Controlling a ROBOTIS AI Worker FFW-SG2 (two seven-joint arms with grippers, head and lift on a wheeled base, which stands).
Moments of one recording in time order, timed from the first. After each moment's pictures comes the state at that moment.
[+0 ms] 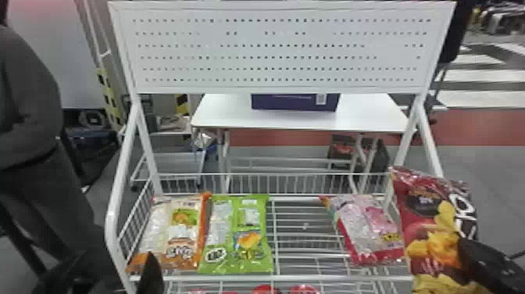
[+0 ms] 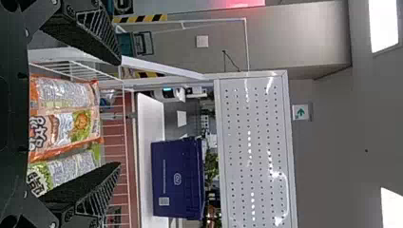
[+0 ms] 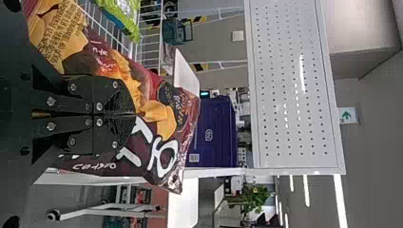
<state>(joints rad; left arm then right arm) 0.84 0.27 -0.07 -2.46 0.04 0.01 0.28 0.78 -0.37 -0.34 -2.39 -0.53 0.21 0.18</state>
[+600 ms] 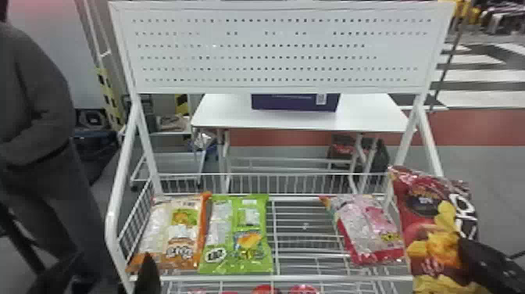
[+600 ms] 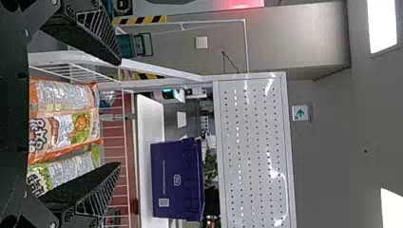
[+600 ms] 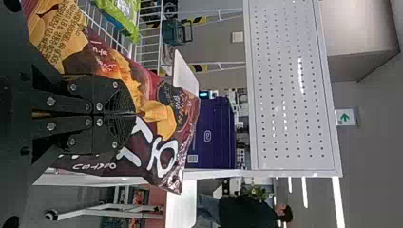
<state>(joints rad) 0.85 0.27 -0.06 -2.48 0.04 0.01 0.28 0.79 -0.37 -0.34 -2.40 -0.53 0.20 0.18</state>
